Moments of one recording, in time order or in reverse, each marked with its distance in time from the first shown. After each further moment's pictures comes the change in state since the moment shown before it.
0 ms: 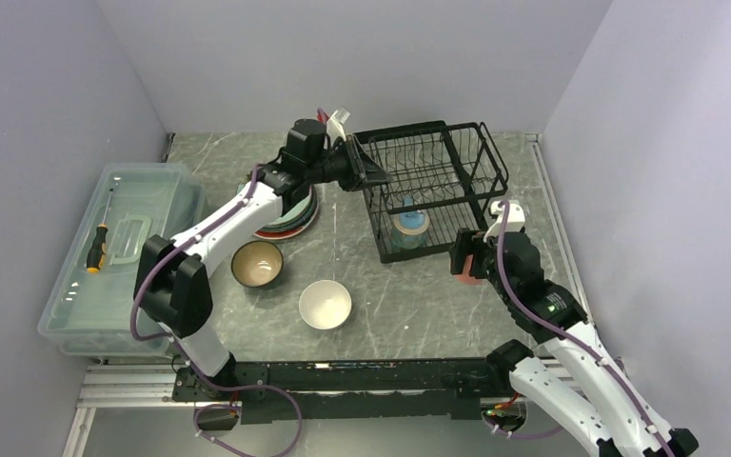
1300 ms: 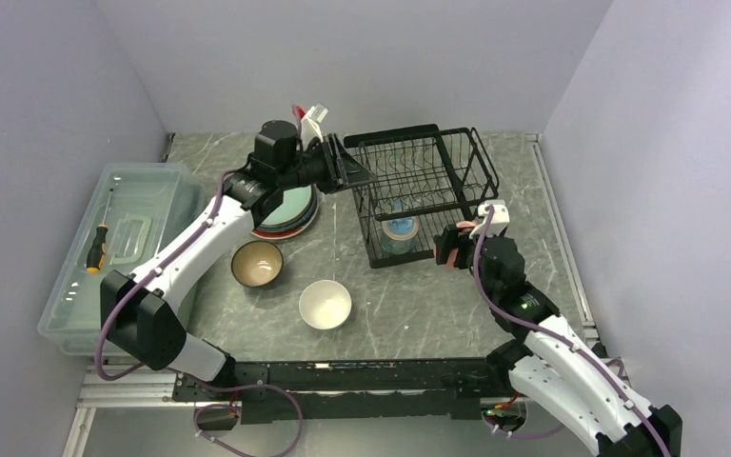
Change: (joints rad) left arm 0.036 -0.219 -0.097 -0.076 0.003 0.107; right arm 0.000 0.057 -0.242 0.501 -0.031 -0.053
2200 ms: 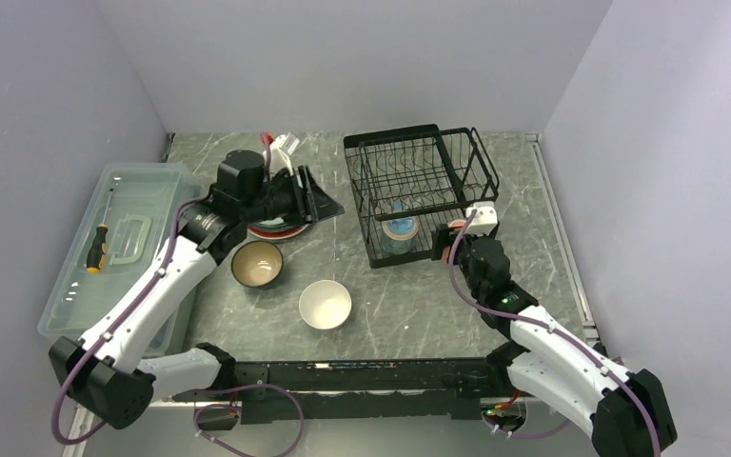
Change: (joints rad) left arm 0.019 -0.290 -0.155 -0.256 -0.087 0.179; right arm 0.000 0.155 -0.121 0.320 0.071 -0.081
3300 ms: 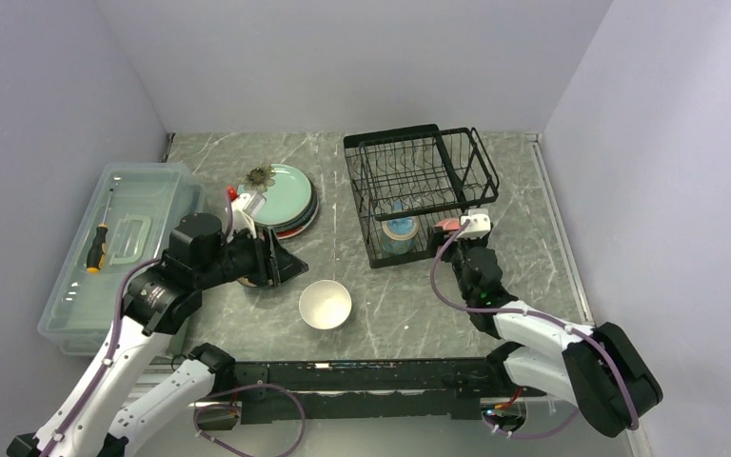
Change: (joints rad) left arm 0.002 -0.460 -0.235 -0.286 -0.045 0.148; right arm -0.001 0.247 -0.152 0.546 0.014 -0.070
